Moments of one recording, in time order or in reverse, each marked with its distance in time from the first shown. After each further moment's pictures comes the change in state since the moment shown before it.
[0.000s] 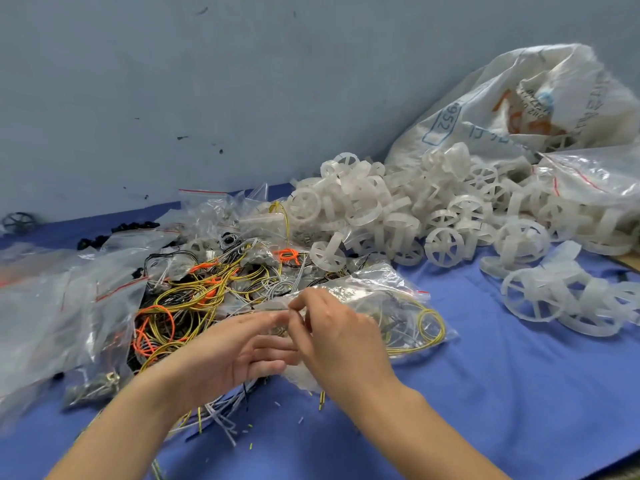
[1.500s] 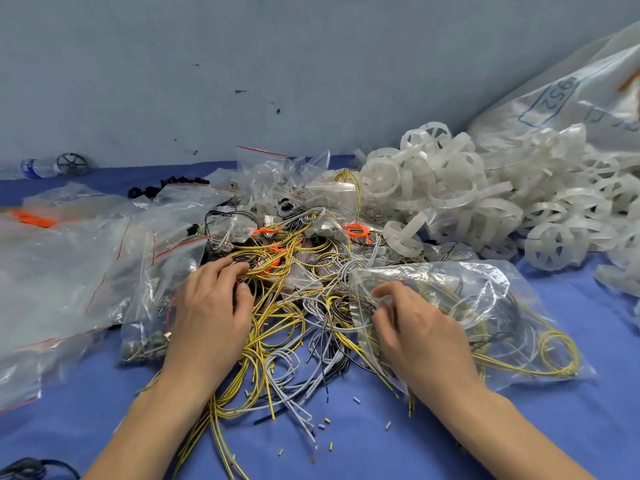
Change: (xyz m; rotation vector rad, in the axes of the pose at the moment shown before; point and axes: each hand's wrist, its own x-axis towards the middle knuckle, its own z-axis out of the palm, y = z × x) left_hand -0.013 -0.040 -0.092 1.152 1.040 0.419; right_hand 0.004 0.028 0.055 -0.152 -0.055 0.067
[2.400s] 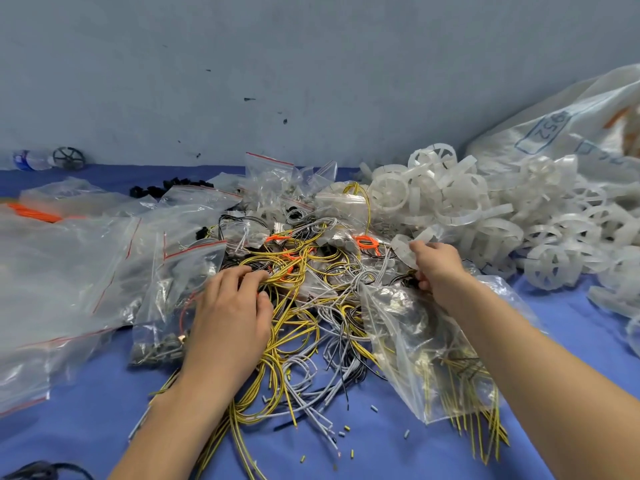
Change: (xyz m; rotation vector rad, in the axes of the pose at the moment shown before) left_hand 0.000 -0.004 -0.003 0.026 -0.027 0.003; right_hand 0.134 0.046 0.023 0.699 -0.023 0.889
